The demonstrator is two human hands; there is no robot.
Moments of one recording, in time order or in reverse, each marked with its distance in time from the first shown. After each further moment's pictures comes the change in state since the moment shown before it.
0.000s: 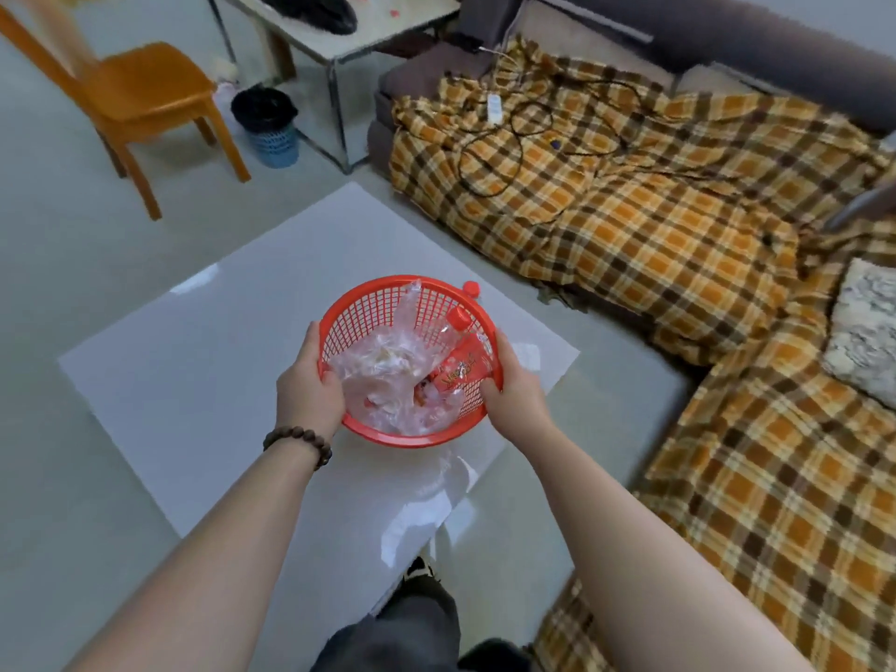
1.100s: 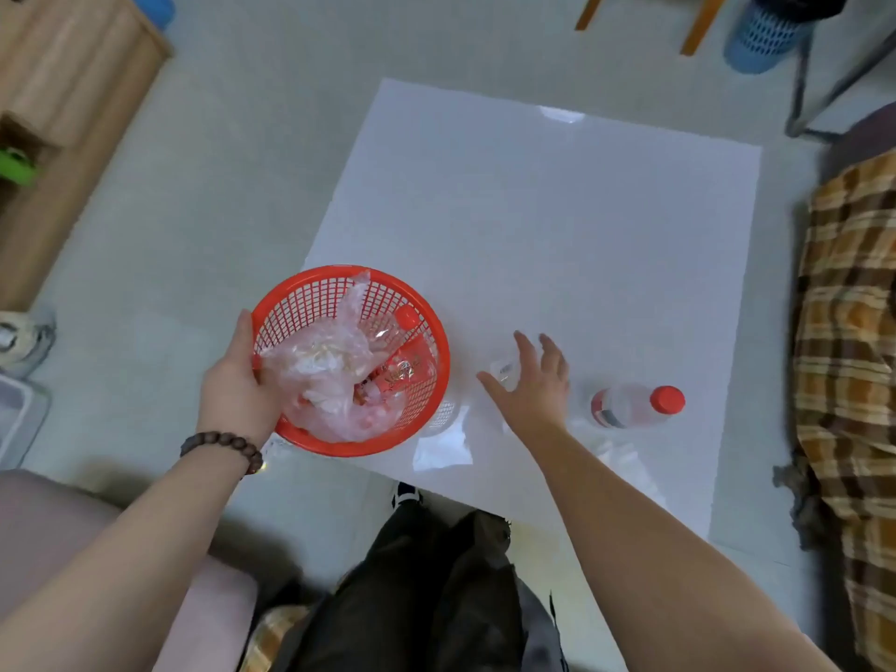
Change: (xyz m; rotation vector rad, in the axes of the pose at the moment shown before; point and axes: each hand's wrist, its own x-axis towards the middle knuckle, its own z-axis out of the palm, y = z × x) left_hand -0.120 -0.045 0.039 0.263 0.689 -0.863; right_hand 0.171 0.062 0.130 -0.540 -0.771 -0.617
